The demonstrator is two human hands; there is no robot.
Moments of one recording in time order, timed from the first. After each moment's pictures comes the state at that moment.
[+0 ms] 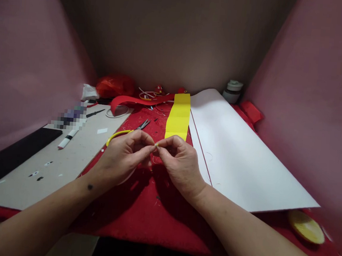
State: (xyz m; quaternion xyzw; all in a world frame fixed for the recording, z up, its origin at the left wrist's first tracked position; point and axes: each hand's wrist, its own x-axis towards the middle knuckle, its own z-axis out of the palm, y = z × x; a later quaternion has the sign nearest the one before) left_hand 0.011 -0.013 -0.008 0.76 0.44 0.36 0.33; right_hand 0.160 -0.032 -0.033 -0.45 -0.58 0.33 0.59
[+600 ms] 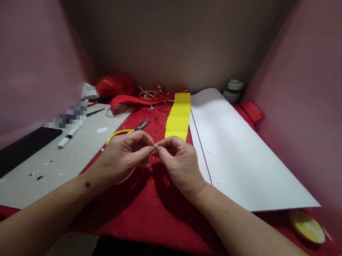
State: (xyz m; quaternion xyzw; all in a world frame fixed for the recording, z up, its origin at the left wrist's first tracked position) left_hand 0.009 -0.013 -0.007 0.76 0.44 0.34 0.34; right_hand 0.160 -0.035 -0.028 -0.47 -0.58 0.35 0.56
